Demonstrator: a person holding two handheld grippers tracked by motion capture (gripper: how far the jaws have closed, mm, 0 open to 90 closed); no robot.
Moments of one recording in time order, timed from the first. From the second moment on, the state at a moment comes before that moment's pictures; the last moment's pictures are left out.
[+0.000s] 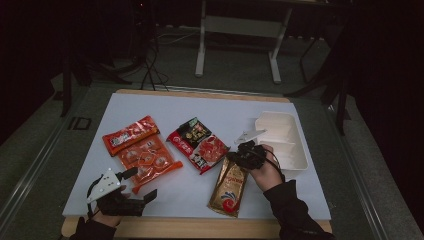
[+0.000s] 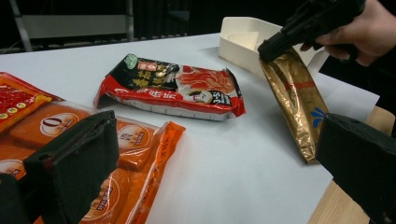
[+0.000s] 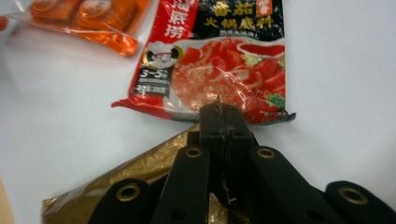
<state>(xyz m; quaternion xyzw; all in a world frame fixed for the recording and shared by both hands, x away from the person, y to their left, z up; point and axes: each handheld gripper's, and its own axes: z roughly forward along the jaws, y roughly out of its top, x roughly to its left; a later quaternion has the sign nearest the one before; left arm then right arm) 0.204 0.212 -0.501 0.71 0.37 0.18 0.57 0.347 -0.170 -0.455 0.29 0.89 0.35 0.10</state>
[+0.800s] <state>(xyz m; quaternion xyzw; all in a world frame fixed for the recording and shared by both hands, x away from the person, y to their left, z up) 0.204 0.212 -0.501 0.71 0.37 0.18 0.57 0.338 -0.181 -0.382 0.25 0.87 0.41 0.13</state>
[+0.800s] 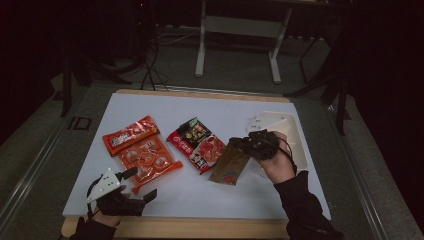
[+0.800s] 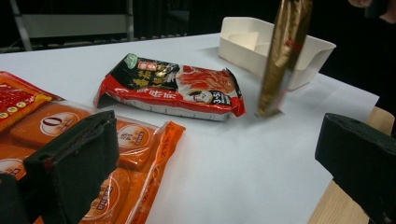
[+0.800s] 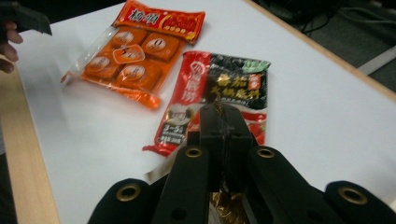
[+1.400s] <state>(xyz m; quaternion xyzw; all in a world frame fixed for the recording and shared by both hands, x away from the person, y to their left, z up) 0.205 0.212 -0.501 0.71 0.37 0.18 0.57 0.352 -0.211 -0.324 0.26 0.84 0.44 0.18</state>
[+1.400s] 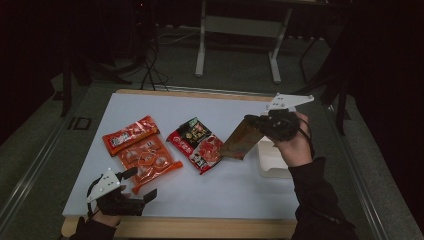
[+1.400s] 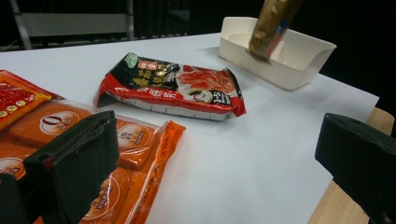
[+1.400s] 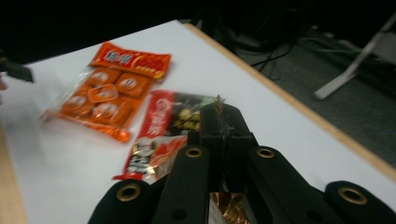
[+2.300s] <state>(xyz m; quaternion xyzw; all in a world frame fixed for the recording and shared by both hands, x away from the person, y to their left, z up) 0.205 0.213 -0.502 0.71 0.37 0.18 0.57 0.411 -0.259 -0.287 0.33 0.80 0.43 0.25</state>
